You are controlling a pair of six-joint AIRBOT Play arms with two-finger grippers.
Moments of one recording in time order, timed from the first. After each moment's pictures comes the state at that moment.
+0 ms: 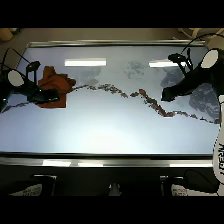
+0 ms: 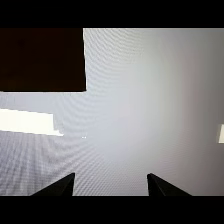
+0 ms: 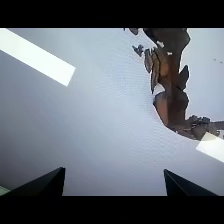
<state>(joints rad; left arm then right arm) -0.07 -1.34 1.36 1.47 -1.29 -1.73 -0.03 -1.46 1.64 -1.37 1.57 1.12</state>
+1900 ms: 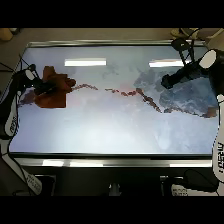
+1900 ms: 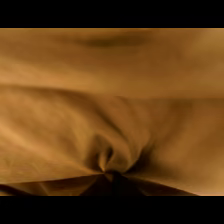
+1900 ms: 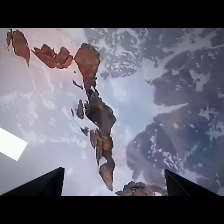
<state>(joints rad) 0.14 -1.99 1.84 1.42 -1.06 -1.88 -0.03 -1.47 1.64 -1.37 1.21 1.02</state>
